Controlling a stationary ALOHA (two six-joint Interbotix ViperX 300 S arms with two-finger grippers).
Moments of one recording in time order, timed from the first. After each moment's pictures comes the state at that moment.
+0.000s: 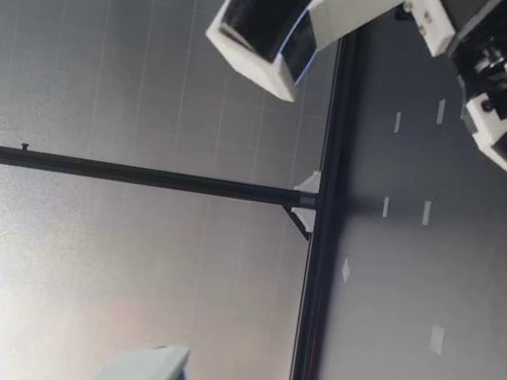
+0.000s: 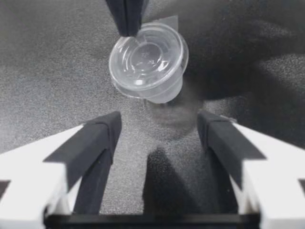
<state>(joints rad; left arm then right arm) -0.28 0.11 0.85 -0.02 -0.25 -0.31 0.22 0.35 0.77 0.02 -0.60 0.32</state>
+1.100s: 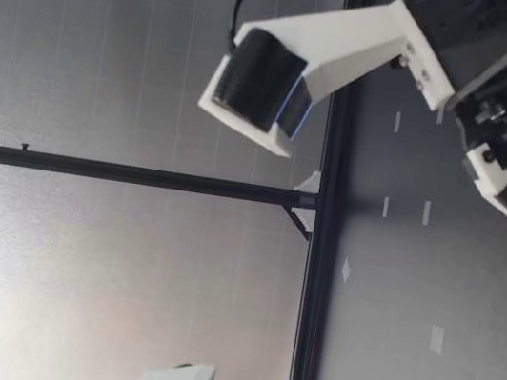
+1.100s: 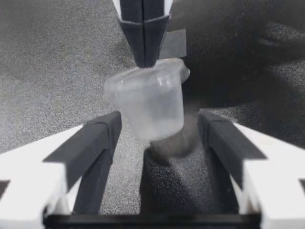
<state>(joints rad) -0.28 0.15 0.88 -0.02 -0.36 -0.31 0.22 0.38 0.67 0.02 -0.48 0.32</state>
